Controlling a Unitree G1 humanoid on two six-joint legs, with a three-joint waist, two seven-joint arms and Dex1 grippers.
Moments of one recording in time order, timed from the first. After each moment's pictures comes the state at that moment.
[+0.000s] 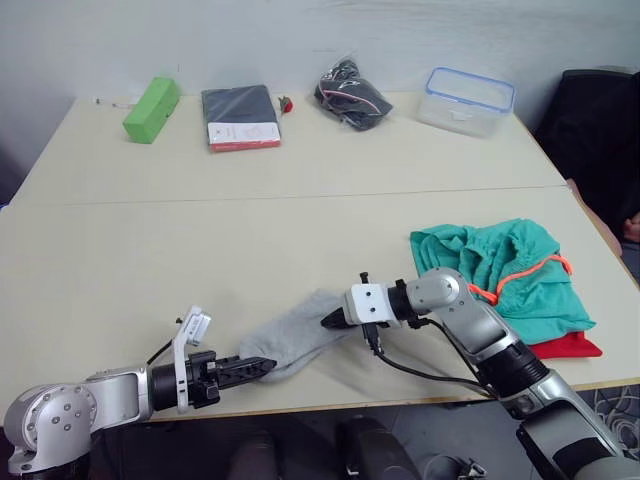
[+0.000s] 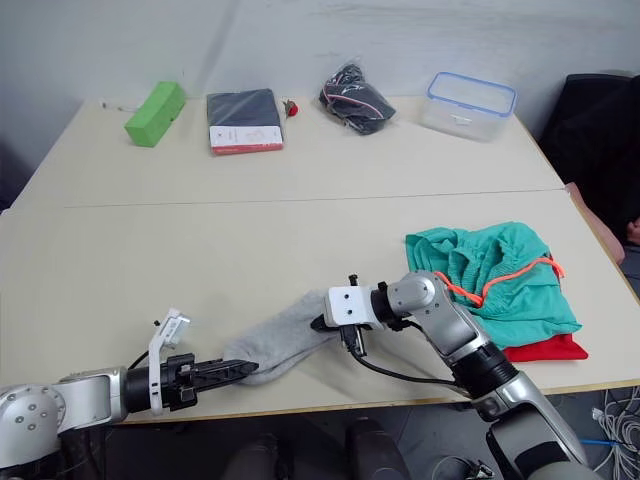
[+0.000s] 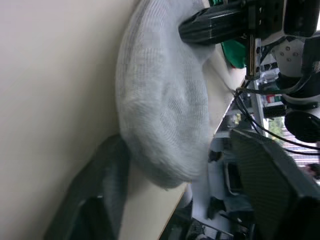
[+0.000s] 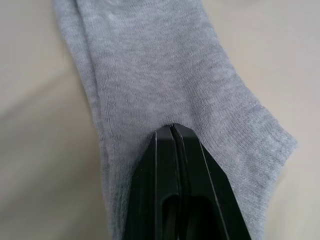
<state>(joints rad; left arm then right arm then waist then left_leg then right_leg) 0.03 0.51 0.44 -0.41 -1.12 1.55 -0.48 -0.56 -0.50 0.46 0.08 -0.01 0.00 1.18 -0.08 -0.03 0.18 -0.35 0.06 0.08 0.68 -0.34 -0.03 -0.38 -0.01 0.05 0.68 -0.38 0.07</state>
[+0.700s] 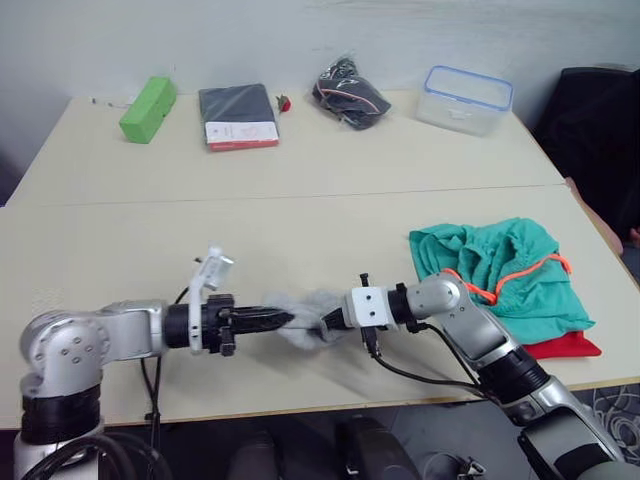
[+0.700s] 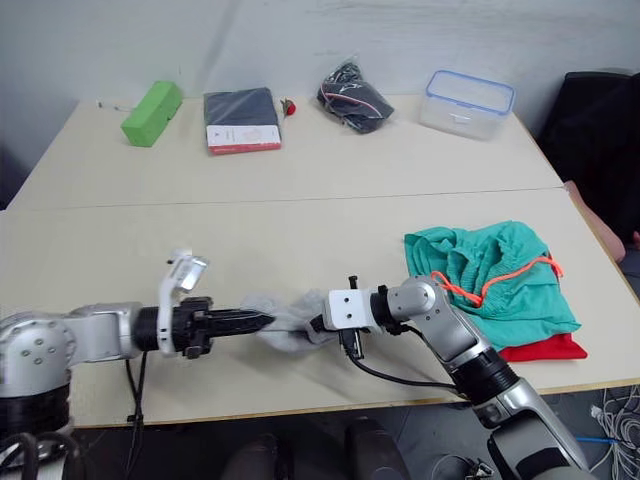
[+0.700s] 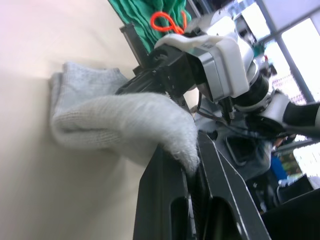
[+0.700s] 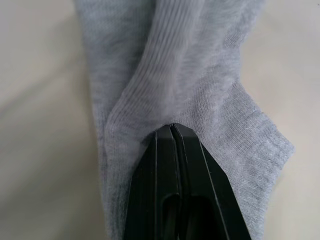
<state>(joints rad) -0.34 0.61 0.22 -0.35 -1.17 1.44 -0.53 -0.53 -0.50 0.45 0.06 -0.02 -0.02 1.13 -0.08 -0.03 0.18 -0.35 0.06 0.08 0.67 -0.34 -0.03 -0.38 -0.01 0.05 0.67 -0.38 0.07</state>
